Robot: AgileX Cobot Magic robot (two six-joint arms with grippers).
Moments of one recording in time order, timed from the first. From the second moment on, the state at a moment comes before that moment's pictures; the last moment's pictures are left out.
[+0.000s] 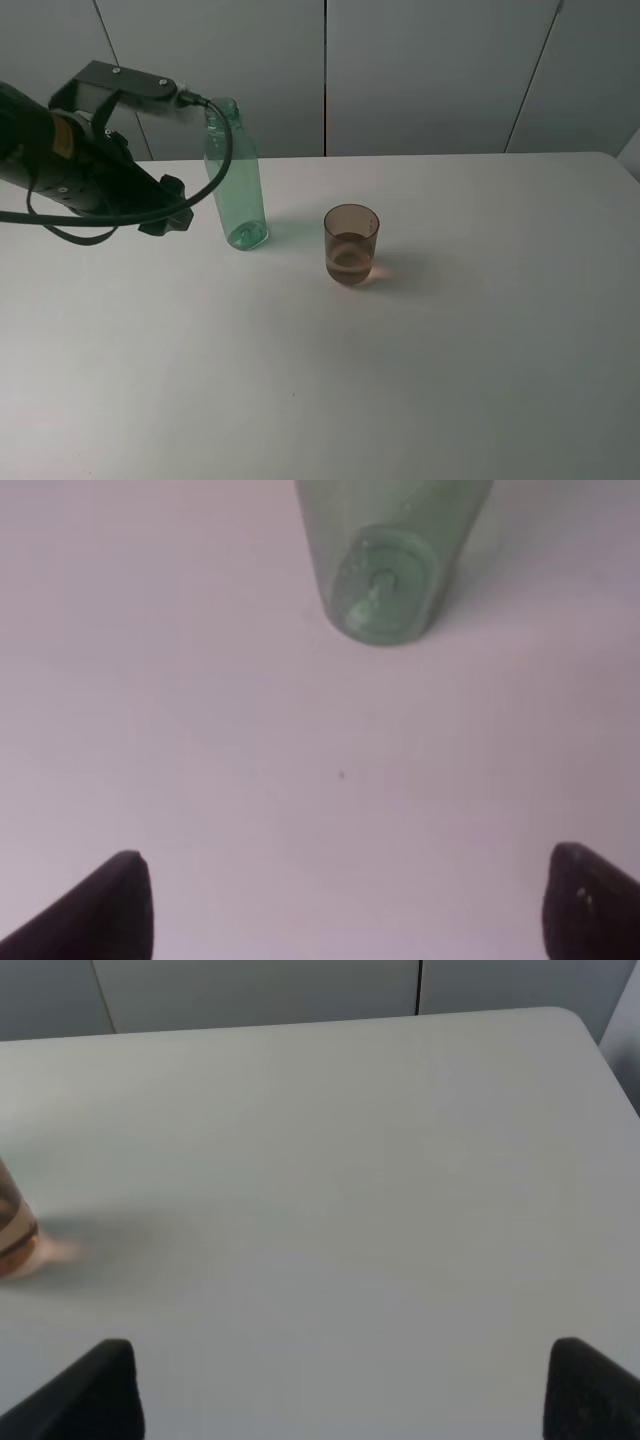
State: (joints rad) left arm -0.56 1.40 -0.83 0.31 0.50 -0.39; right arm -0.02 0.00 -0.50 -0.01 1.10 0.04
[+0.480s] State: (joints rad) left arm -0.62 0.85 -0.82 0.20 0.92 -0.31; right arm -0.02 0.00 -0.50 -0.01 1.10 0.04
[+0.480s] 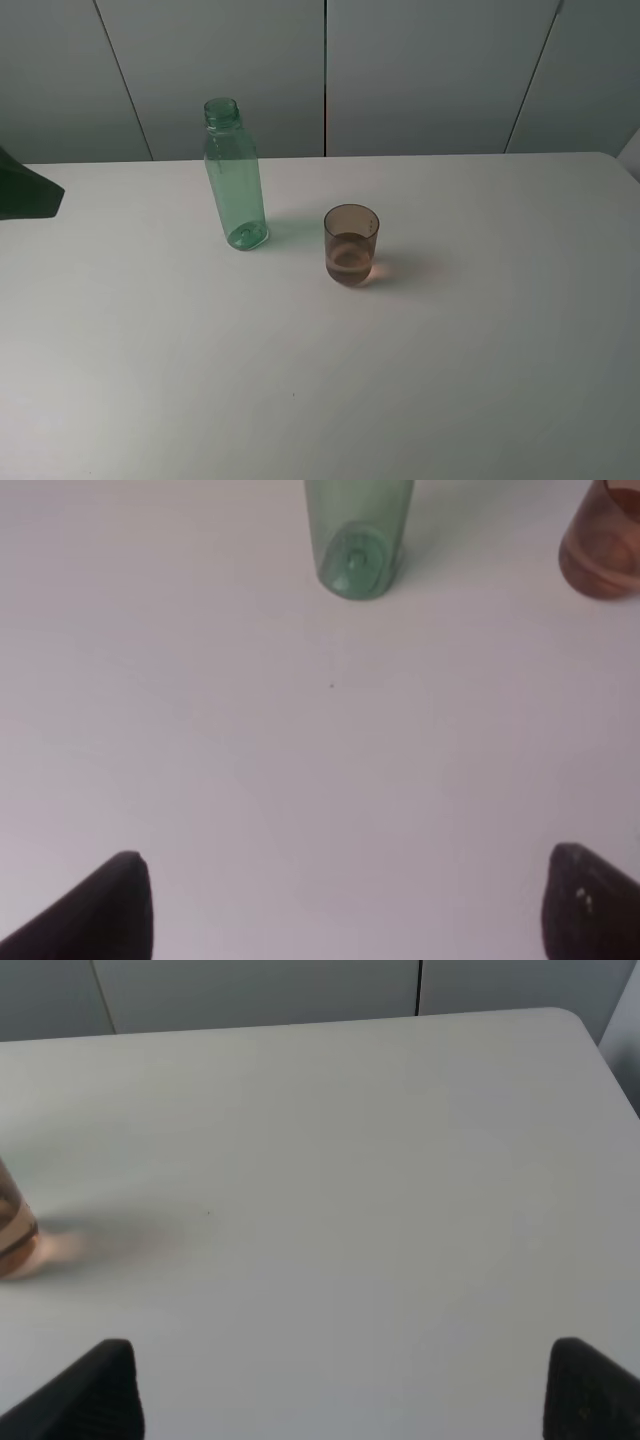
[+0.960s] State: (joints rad) left arm -0.56 0.47 -0.65 0.16 1.12 -0.41; right arm -0.02 0.00 -0.50 -0.01 1.10 0.04
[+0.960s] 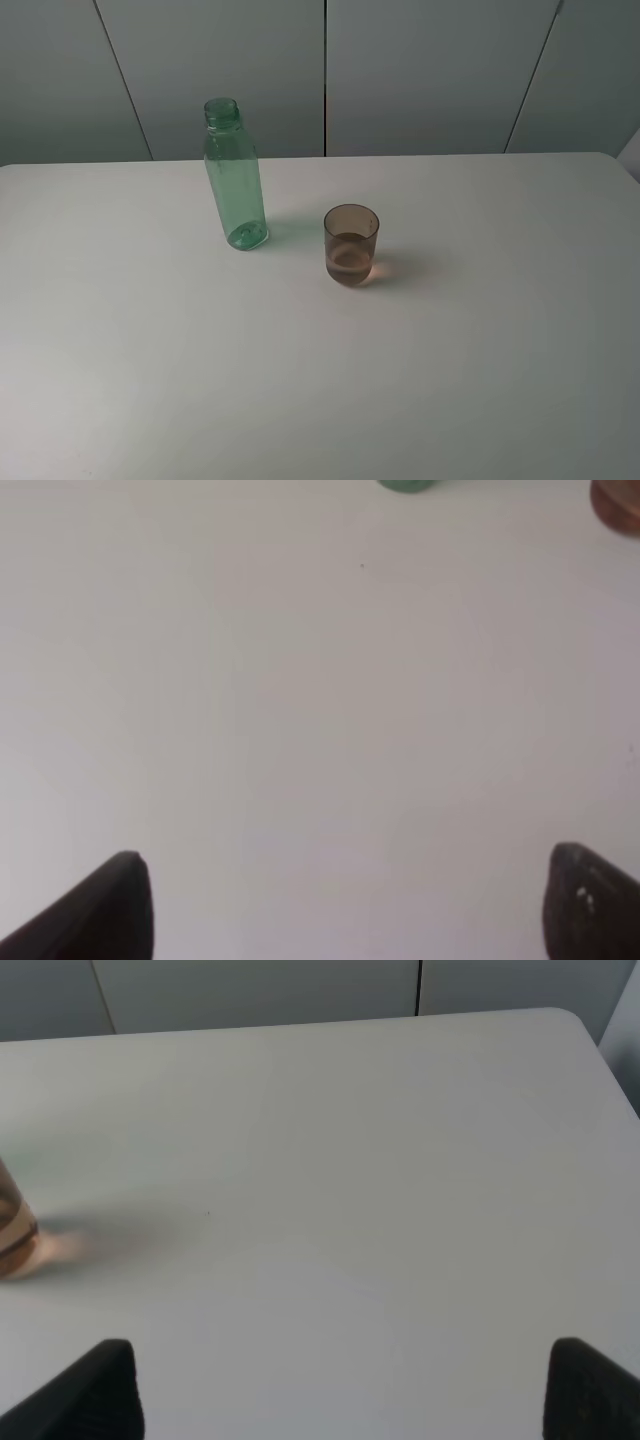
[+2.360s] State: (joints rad) left arm 0.08 0.00 -0.52 -0.08 1.09 0.01; right arm -0.02 0.00 -0.50 -0.01 1.10 0.04
